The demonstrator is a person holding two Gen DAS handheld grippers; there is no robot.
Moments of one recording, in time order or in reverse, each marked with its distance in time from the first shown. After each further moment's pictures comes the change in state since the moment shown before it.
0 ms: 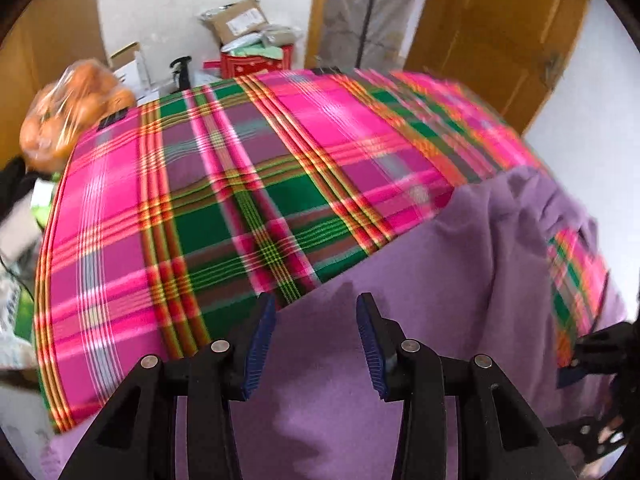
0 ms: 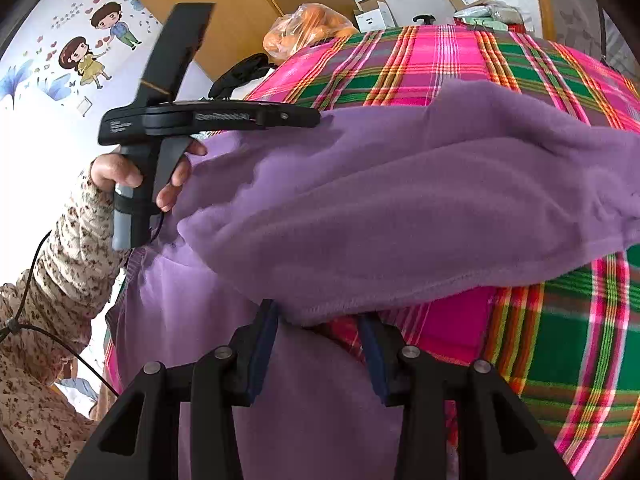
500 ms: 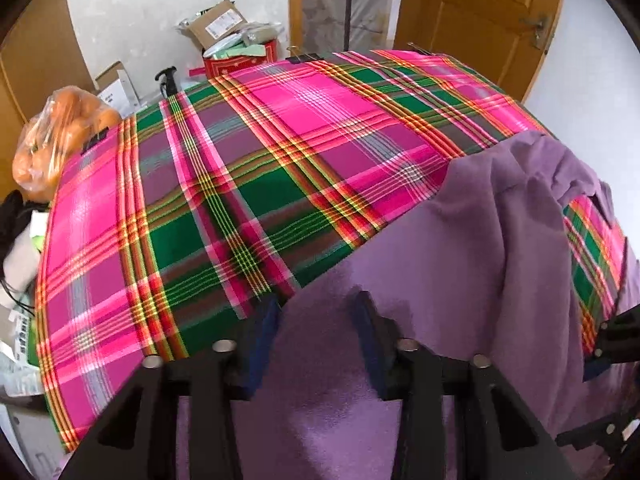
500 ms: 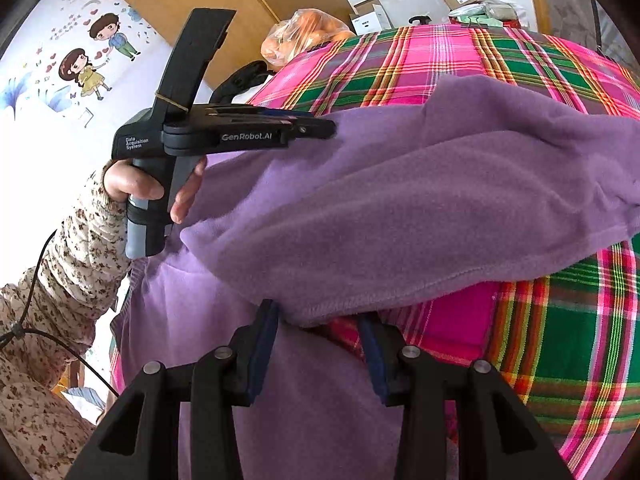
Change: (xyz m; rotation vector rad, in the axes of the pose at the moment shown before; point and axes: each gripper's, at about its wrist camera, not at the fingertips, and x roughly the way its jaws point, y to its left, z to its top) left arm 0.012 -0.020 0.005 0.069 -0.004 0.038; right arm 0.004 -0.001 0.006 0.030 -0.027 0.021
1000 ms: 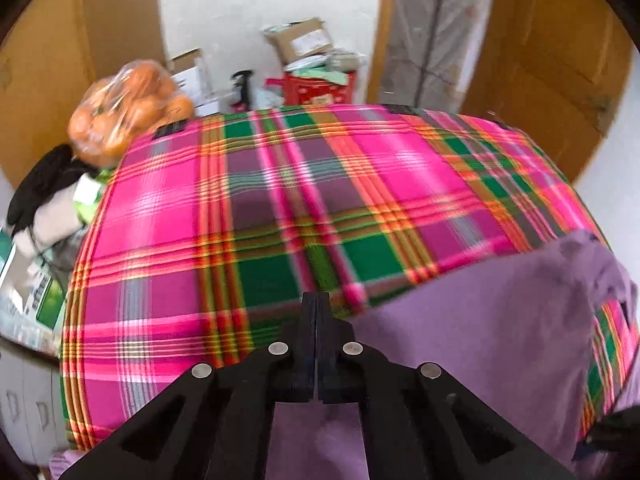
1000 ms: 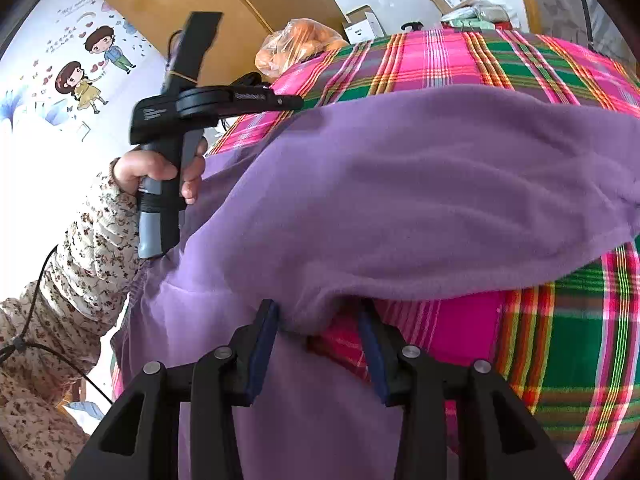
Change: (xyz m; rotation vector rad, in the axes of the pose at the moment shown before) left arm -0.003 0.058 0.014 -0.262 -0.091 0.132; right arm 0.007 0.002 0.006 0.018 -0.043 -0.008
